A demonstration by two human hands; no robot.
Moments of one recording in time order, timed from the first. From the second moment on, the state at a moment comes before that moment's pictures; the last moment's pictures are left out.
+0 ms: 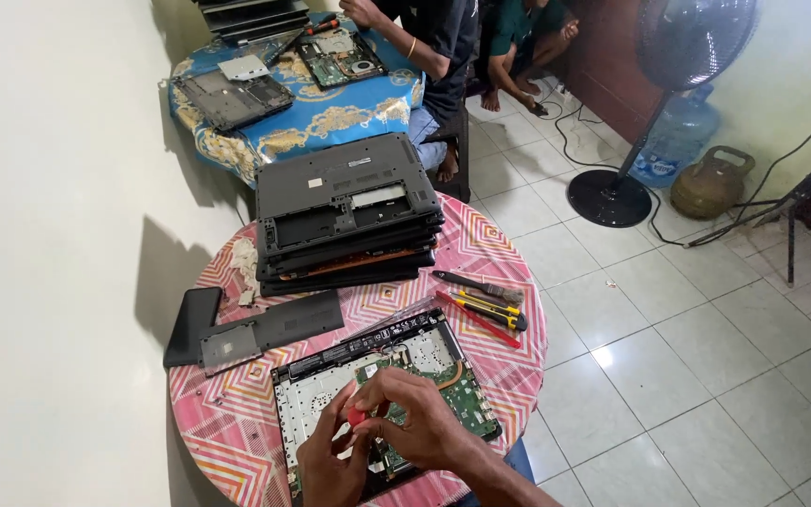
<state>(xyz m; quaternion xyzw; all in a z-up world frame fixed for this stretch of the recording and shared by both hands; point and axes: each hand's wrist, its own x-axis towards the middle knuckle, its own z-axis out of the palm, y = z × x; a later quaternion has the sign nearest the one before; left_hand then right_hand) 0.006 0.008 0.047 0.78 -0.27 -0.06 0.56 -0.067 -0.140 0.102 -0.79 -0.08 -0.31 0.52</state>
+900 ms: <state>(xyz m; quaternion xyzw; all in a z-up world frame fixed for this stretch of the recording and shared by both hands) 0.008 -0.030 0.040 0.68 -0.26 -0.17 0.66 -0.045 -0.135 0.108 -0.86 -0.01 -0.25 0.45</state>
